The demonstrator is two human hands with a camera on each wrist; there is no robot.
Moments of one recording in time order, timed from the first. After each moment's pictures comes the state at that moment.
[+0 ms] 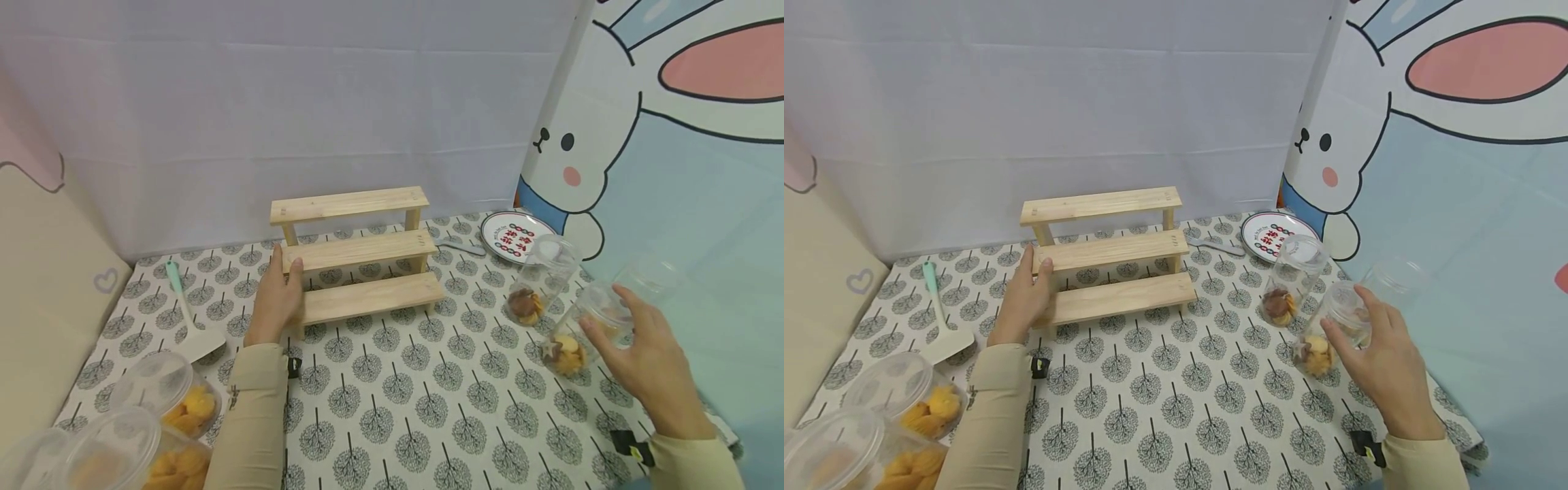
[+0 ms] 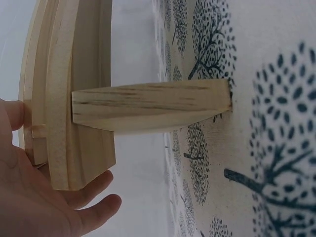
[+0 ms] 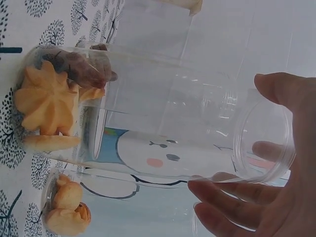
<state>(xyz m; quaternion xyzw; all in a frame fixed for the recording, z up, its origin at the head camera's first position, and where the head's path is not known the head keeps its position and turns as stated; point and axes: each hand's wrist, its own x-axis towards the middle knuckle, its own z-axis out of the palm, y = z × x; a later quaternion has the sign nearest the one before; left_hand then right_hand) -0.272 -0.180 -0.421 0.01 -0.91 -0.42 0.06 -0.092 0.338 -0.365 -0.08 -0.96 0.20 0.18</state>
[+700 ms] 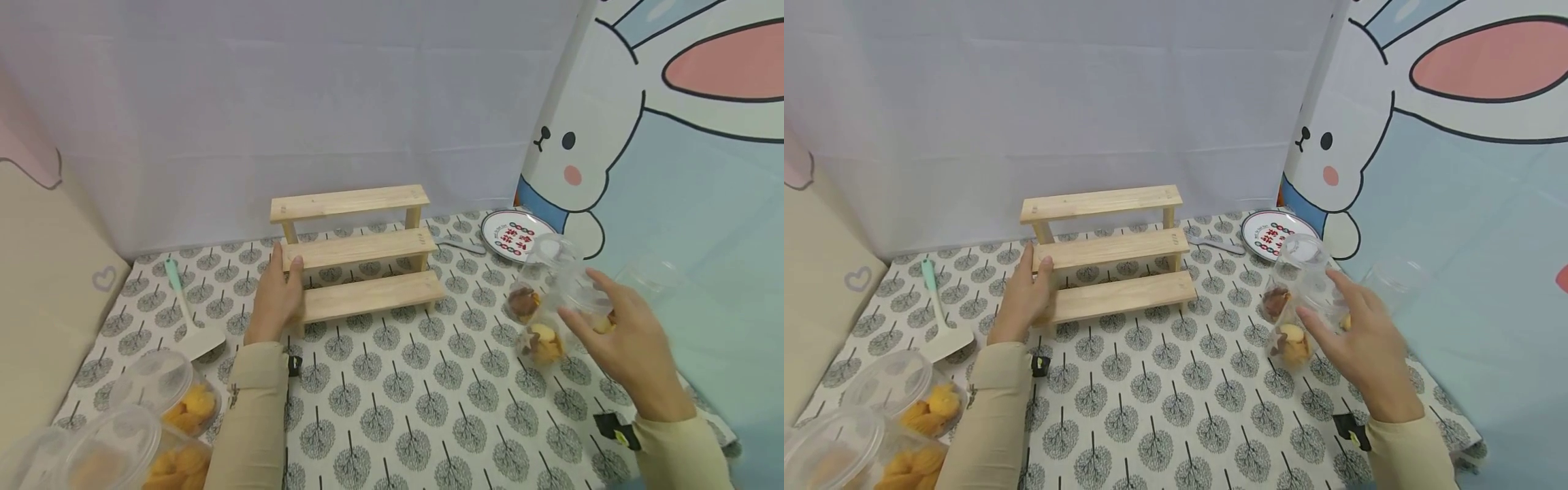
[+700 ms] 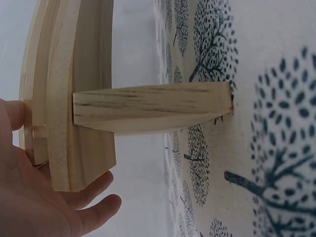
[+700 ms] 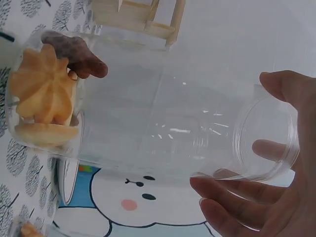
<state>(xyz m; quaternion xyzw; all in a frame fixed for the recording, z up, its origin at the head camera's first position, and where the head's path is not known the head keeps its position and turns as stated) -0.271 -0.180 -0.422 0.01 -0.91 -0.42 0.06 -0.106 0.307 -0.344 -0.01 -0.95 0.22 0.24</state>
